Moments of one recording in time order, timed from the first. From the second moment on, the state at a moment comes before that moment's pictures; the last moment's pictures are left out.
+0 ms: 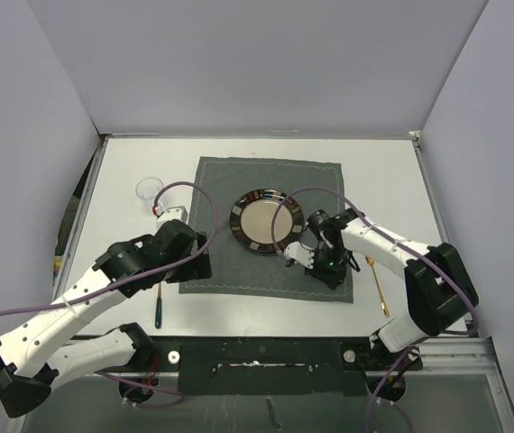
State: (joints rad) left arm -0.83 0.94 0.98 -1.04 -0.31 -0.83; right arm 0.53 1.50 0.97 -1.06 -0.19 -0.84
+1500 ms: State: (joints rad) left arm -0.64 0.95 1.11 -1.10 -0.29 -0.72; right arm 0.64 1.54 0.84 -0.96 -0.15 -0.93
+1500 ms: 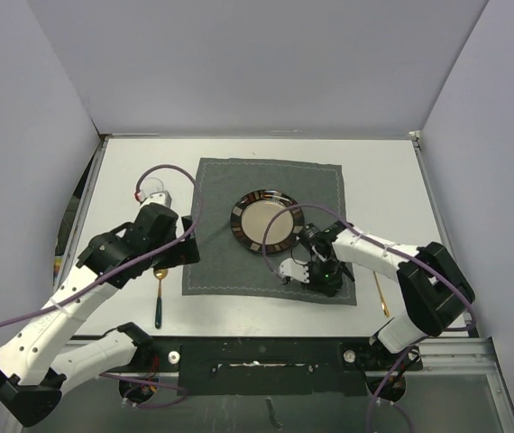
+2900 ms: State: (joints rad) left arm -0.64 0.88 0.87 -0.90 -0.32 -0.76; right arm 0.15 2.24 1.89 -0.98 -0.78 -0.49
